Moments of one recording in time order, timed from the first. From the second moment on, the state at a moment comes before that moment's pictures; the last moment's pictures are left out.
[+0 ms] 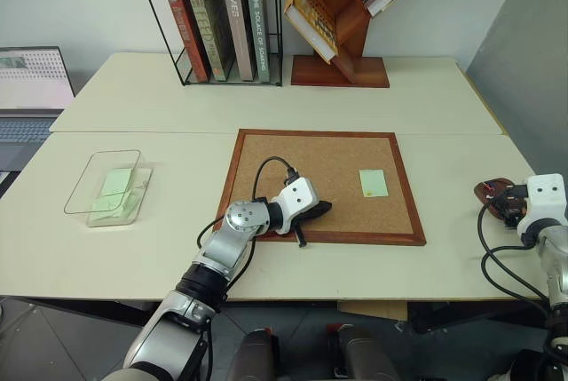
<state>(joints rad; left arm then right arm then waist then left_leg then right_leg) -0.52 0.28 -0.34 0.33 0.00 0.04 -0.84 -0.22 -0.66 -0.38 0.30 0.12 0.34 0.31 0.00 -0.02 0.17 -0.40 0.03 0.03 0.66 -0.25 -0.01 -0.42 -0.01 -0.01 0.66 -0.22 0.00</state>
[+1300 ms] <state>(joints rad) -0.52 0.28 -0.34 0.33 0.00 0.04 -0.85 -0.30 -0.42 0.07 0.15 0.14 0.15 0.62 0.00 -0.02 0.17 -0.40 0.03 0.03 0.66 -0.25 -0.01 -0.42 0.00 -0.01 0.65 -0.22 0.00</state>
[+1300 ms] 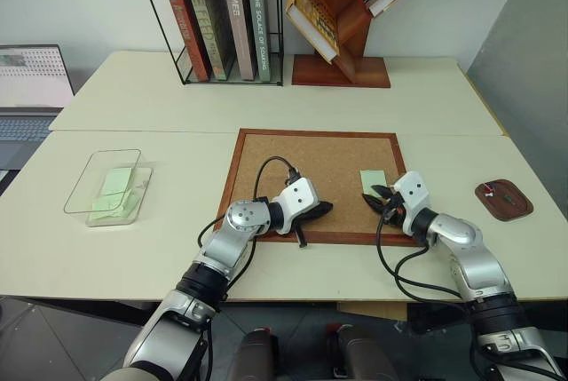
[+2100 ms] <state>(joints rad) -0.52 0.27 -0.31 0.33 -0.01 0.07 -0.86 -0.31 -0.46 0.06 -0.03 0.14 0.16 0.67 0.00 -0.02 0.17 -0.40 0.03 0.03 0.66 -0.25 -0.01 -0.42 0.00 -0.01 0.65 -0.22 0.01</state>
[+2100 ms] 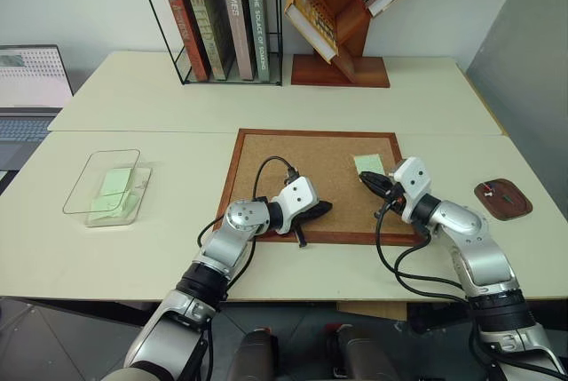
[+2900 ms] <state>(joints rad) -0.55 0.12 0.07 0.08 -0.50 0.85 -0.67 -0.32 -0.51 0.10 -0.05 0.00 -0.05 0.67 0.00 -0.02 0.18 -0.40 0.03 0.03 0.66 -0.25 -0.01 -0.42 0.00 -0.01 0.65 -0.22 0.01</state>
